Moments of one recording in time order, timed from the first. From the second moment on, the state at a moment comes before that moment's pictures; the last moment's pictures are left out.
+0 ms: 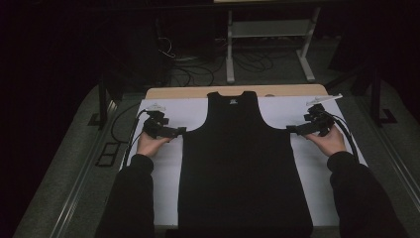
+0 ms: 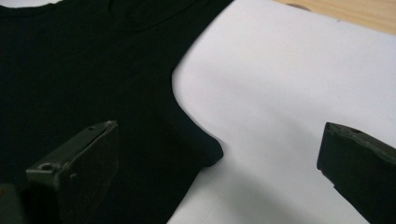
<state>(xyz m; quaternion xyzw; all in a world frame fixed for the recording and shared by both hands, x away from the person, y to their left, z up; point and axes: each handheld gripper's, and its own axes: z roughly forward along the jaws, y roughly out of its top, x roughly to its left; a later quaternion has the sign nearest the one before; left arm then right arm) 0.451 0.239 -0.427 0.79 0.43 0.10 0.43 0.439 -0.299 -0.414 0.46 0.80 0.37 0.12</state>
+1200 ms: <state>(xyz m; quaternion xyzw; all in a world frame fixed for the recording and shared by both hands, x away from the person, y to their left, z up) 0.454 0.223 -0.444 0.80 0.44 0.06 0.40 0.443 -0.295 -0.444 0.47 0.80 0.36 0.07</state>
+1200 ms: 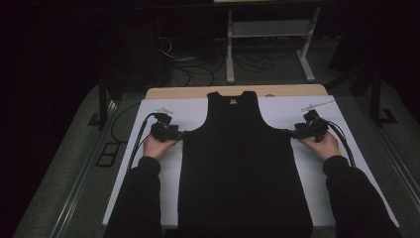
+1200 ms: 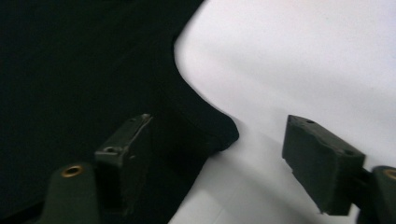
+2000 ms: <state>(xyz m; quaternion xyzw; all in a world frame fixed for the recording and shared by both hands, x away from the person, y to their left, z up) 0.451 0.209 -0.448 0.81 0.43 0.09 0.38 0.444 -0.284 -0.448 0.48 0.80 0.36 0.09</state>
